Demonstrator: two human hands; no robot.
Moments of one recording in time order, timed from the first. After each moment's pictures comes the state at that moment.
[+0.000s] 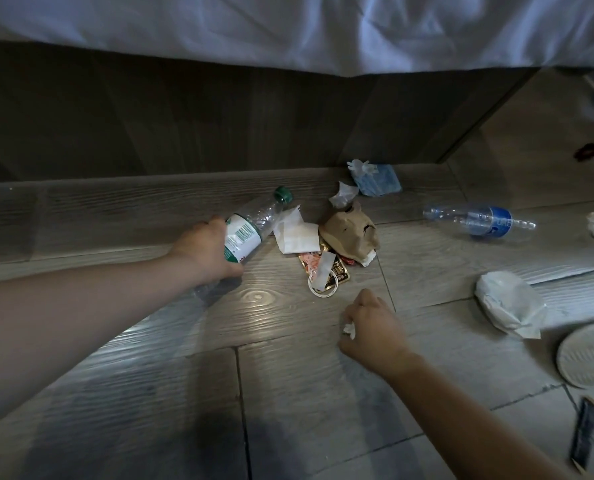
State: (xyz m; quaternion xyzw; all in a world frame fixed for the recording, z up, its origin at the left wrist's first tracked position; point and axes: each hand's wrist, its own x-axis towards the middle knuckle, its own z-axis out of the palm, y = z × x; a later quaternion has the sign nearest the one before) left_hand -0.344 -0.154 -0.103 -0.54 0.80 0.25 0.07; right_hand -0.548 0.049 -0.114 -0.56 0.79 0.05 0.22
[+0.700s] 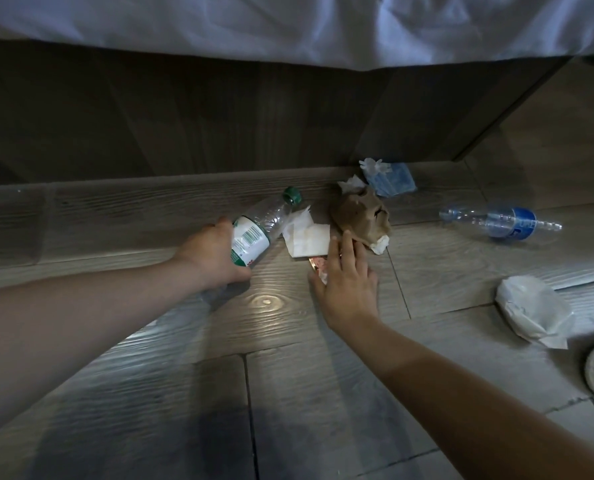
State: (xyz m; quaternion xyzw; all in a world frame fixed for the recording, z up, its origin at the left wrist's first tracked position) left_hand -0.343 -0.157 -0.108 -0.53 0.81 0.25 0.07; right_hand -0.518 -0.025 -0.135 -0.52 0.84 -0.01 0.13
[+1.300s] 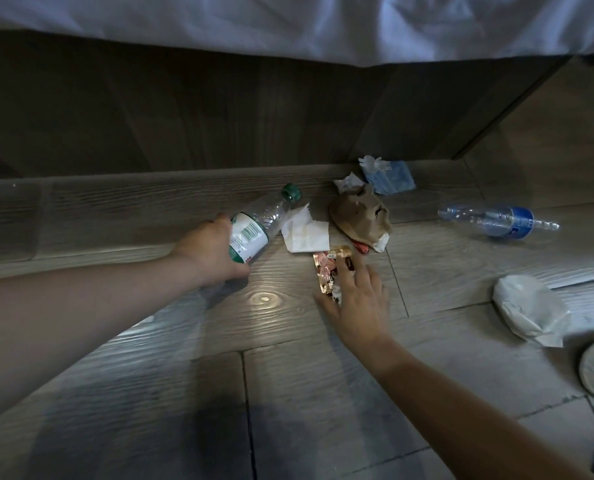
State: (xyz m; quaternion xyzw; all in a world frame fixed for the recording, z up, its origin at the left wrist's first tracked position) left_hand -0.342 -0.159 -0.109 -0.53 0.81 0.25 0.07; right_hand -0.532 0.010 -0.147 -0.52 0.84 -0.04 0.13
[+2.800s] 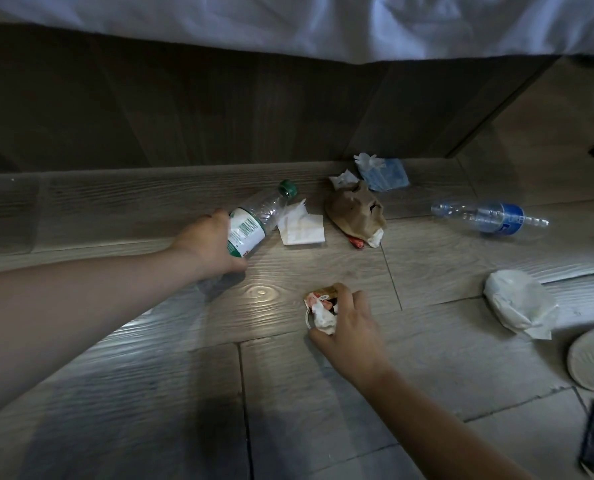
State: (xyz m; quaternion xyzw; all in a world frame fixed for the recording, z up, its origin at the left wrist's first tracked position) left_hand -0.344 -0.155 -0.105 -0.53 0.80 0.25 0.07; right_hand -0.512 0.053 -0.142 -0.50 0.83 -0.13 0.22
